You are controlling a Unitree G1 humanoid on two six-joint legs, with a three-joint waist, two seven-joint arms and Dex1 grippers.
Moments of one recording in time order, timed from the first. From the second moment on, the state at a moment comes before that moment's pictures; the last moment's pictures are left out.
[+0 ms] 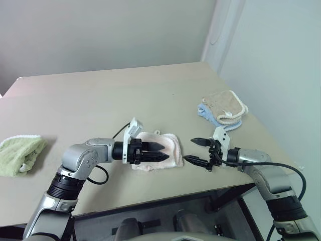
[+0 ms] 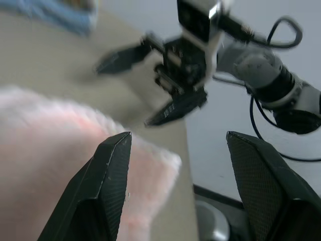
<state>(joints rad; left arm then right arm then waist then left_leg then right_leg) -0.41 0.52 -0.13 -0.09 -0.75 0.84 -1.04 -0.16 -0.57 0.07 -0.12 0.38 0.46 0.95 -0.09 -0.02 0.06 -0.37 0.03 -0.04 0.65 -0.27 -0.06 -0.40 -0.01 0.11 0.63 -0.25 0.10</state>
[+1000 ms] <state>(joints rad) -0.53 0.27 -0.20 0.72 -0.22 -0.22 -1.30 -0.36 -0.41 0.25 -0.03 0.41 0.48 0.97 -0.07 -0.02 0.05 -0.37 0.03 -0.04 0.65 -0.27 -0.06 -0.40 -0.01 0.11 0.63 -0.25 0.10</state>
